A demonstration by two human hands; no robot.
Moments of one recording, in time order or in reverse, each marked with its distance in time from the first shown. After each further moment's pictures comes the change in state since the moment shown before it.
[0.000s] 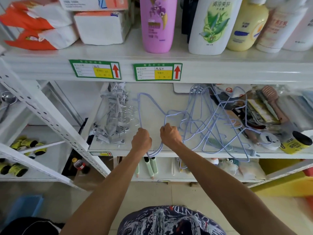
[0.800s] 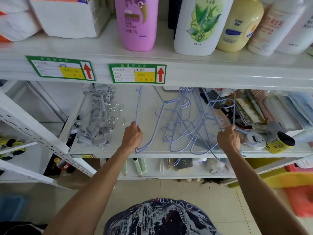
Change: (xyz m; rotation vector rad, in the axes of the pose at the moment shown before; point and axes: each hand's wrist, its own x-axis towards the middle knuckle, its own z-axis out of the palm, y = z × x) left_hand 0.033 0.011 0.014 -0.316 0.065 0.052; right_hand 0.022 0.207 -0.144 -0.211 0.316 0.475
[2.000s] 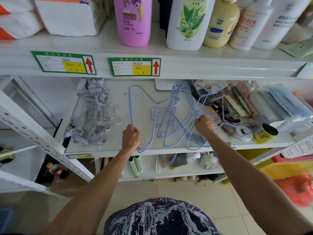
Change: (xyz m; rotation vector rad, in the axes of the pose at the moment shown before) left_hand -0.016 -0.005 0.018 -0.195 0.055 -0.070; right_hand -0.015 -0.056 0.000 0.202 -0.194 -0.156
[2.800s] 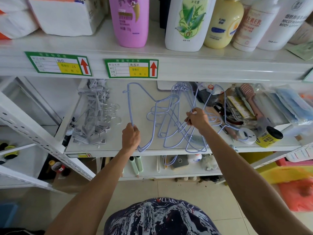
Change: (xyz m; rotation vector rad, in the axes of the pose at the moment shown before) left_hand 0.002 0.007 0.002 -0.025 0.047 -0.023; right_hand 0.020 -0.036 0.008 0.557 -0.105 -0.047
